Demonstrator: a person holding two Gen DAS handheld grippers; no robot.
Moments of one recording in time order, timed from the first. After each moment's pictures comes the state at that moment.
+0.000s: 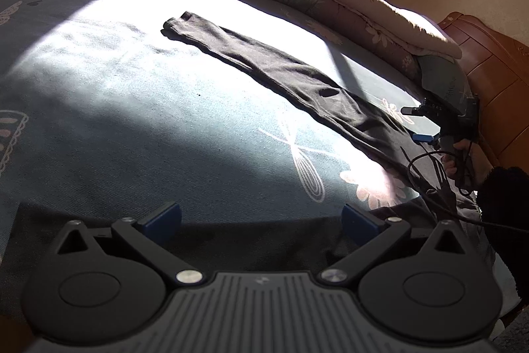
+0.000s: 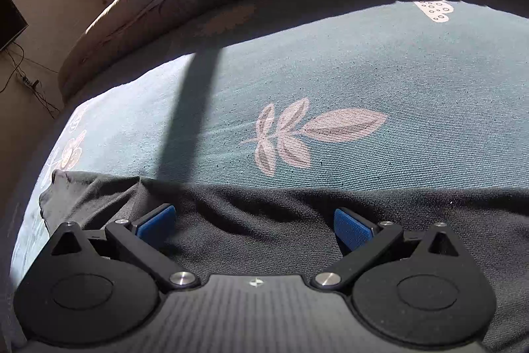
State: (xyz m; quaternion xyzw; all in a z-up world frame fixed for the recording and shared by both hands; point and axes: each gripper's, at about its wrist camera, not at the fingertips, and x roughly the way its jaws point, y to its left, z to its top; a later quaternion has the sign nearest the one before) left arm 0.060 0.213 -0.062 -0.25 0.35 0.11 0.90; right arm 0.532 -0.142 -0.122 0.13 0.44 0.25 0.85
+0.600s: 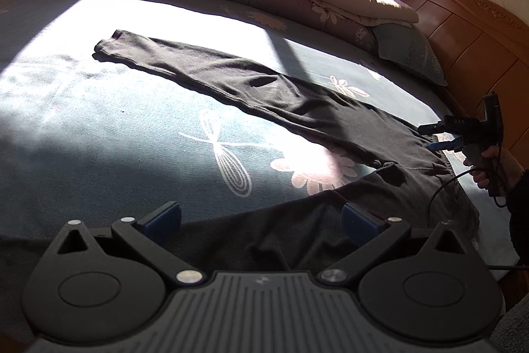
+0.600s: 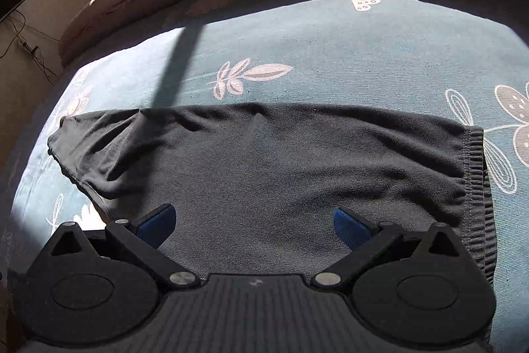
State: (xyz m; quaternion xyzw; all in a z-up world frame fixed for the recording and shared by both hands) left arm 0.087 0.146 -0.036 -0.19 0.36 0.04 0.91; right arm 0.438 -0.261 -0.078 0.07 0.48 0.24 0.84
